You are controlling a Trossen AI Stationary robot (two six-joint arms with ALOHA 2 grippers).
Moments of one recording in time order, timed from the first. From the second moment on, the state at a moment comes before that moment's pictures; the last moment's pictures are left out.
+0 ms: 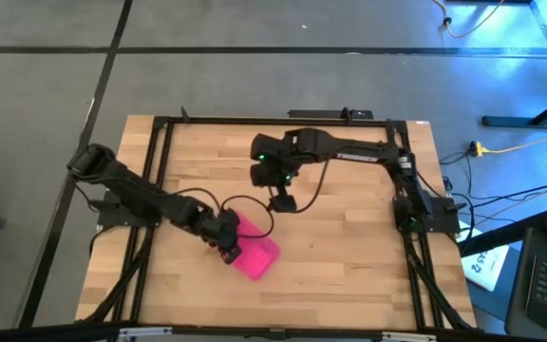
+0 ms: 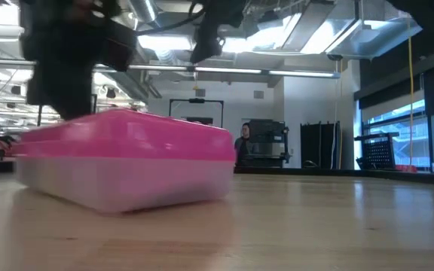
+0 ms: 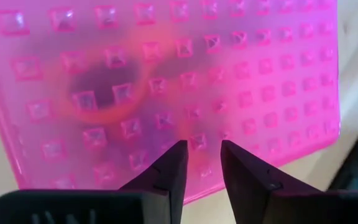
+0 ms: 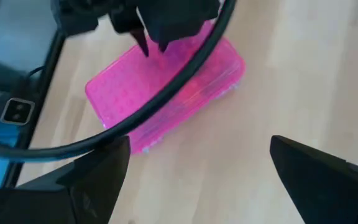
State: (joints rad) left arm -0.37 1.49 0.85 -0.49 -0.04 -1.15; right arm -0.08 2.11 2.17 -1.16 -0.39 -0.23
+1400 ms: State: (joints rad) left arm -0.12 0.93 0.94 -0.94 -0.34 -0.88; right arm 0.10 2.09 1.91 -0.69 -0.42 -0.19
